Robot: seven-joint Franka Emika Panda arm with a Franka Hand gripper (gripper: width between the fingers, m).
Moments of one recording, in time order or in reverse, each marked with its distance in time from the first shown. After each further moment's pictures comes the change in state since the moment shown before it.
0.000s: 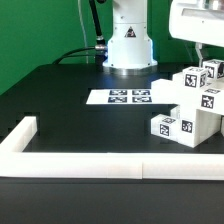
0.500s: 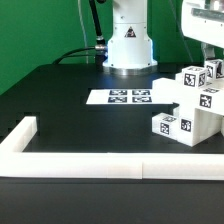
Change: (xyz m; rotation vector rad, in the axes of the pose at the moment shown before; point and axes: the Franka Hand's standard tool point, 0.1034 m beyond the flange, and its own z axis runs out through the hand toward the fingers) arm -0.004 -0.001 0.000 0.006 -0.019 0.290
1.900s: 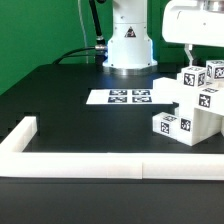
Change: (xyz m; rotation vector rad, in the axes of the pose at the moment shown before) arm 0.002 0.000 0.001 -0.004 0.006 -0.792
